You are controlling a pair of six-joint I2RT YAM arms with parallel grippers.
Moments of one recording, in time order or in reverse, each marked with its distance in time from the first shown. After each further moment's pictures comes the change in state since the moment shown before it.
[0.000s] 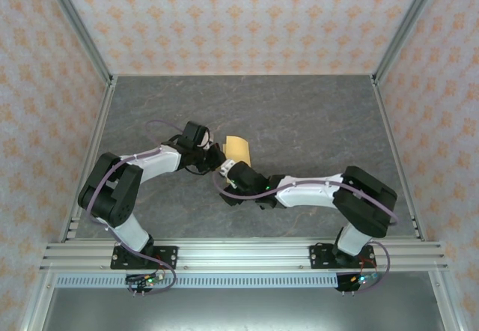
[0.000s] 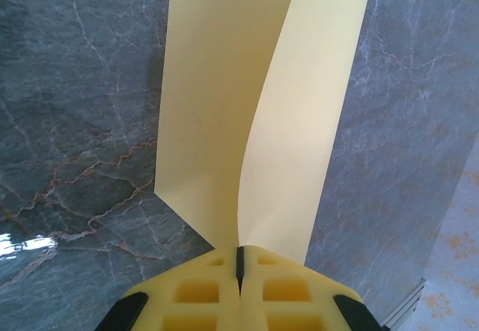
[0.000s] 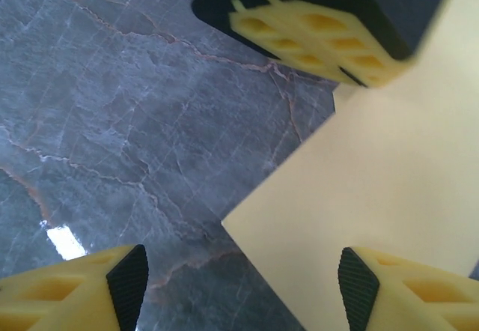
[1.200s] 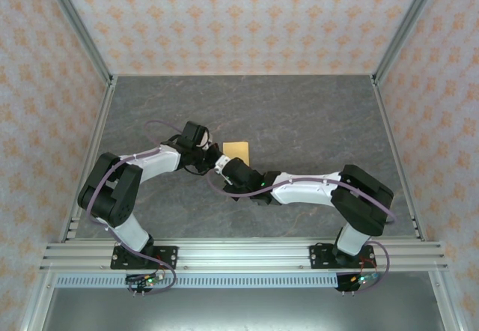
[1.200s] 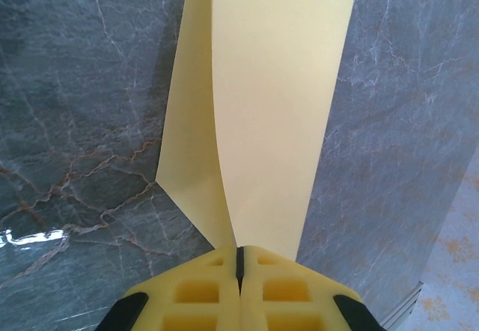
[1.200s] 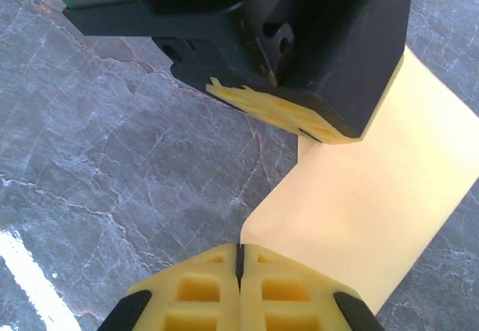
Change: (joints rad) left arm 0.008 0.000 0.001 -0.019 0.000 -0.013; right arm 0.003 0.014 0.070 -0.052 0.066 -0.095
